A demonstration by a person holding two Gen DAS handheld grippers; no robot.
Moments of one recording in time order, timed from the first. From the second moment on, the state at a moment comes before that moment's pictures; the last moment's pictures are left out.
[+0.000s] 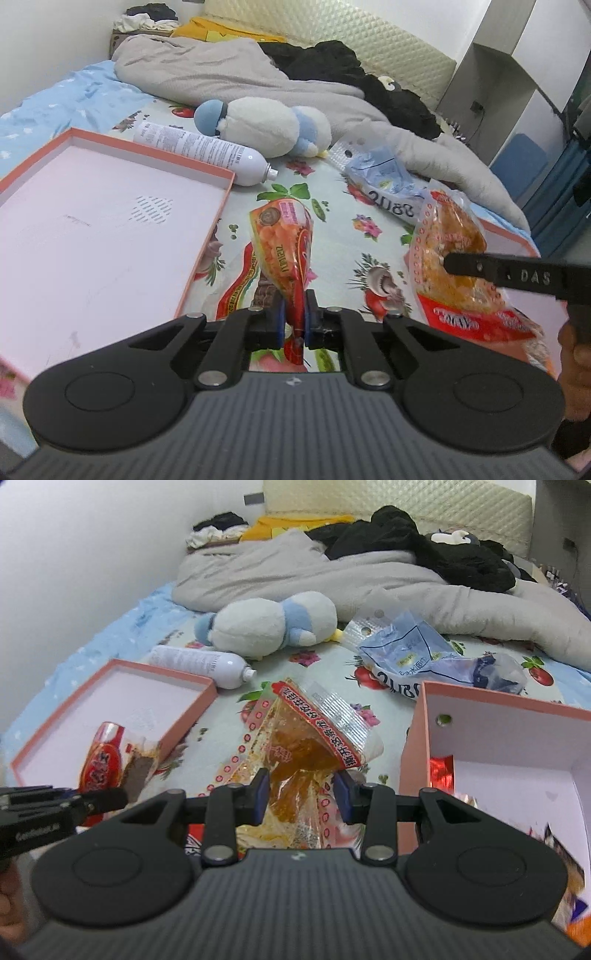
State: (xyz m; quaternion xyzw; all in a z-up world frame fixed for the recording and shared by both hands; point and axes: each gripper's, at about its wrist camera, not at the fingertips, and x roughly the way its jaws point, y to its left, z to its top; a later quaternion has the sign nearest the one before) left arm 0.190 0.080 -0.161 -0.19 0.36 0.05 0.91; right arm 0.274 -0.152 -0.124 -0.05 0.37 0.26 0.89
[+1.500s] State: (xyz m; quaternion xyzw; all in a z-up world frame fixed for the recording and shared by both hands) left arm 0.062 -0.073 -0.019 -0.17 0.35 -0.05 0.92; right arm 0.069 -0.295 -0.052 0.07 0.33 0.17 0.93
